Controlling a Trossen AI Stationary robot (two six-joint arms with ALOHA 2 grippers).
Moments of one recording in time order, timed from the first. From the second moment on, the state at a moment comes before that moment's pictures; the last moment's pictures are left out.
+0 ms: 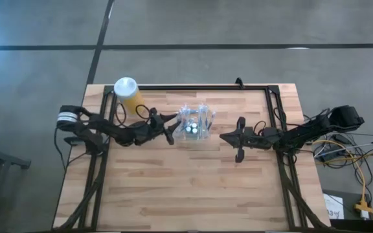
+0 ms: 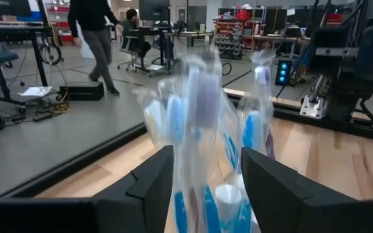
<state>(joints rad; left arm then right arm) 0.06 1.56 0.42 1.15 -0.49 -0.08 0.14 1.14 0.17 1.03 0.29 0.10</state>
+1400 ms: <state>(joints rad) 0.09 1.46 0.54 0.77 -0.49 0.06 0.14 1.14 0.17 1.03 0.29 0.10</state>
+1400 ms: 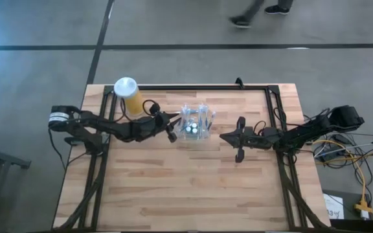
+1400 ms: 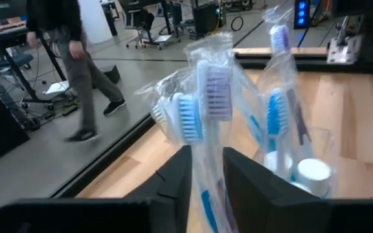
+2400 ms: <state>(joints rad) 0.09 1.43 0.52 0.64 -0.50 0.02 0.14 1.14 0.17 1.03 0.29 0.10</state>
